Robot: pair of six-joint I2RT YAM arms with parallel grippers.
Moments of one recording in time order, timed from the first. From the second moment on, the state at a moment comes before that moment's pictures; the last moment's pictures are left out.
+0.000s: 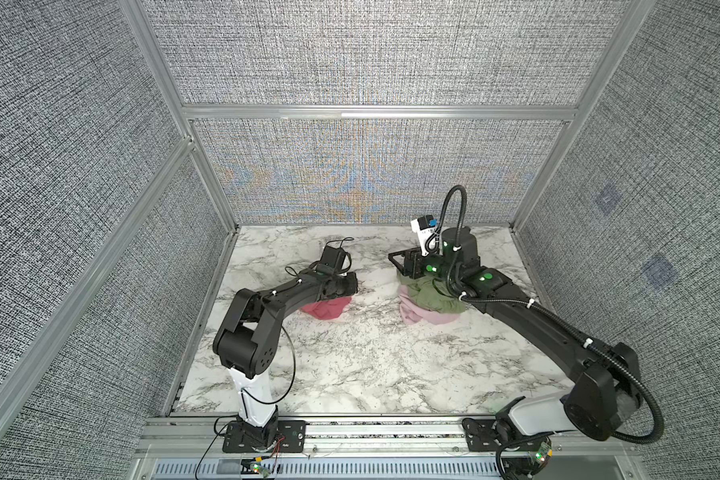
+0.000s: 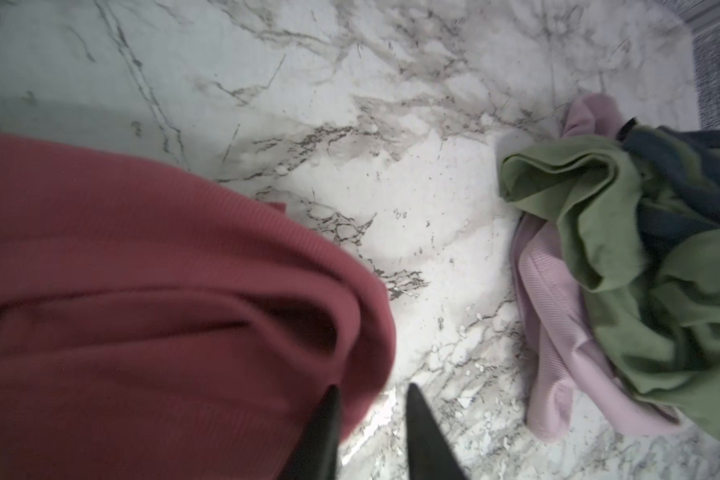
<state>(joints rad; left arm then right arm) -0.48 1.77 1.14 -0.25 0.21 -0.52 0.53 1.42 1.20 -0.16 -0.28 0.34</state>
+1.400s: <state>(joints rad) -0.58 1.67 0.89 -0.39 -0.23 -0.62 0.54 1.40 1.17 -0.16 -0.28 0.39</state>
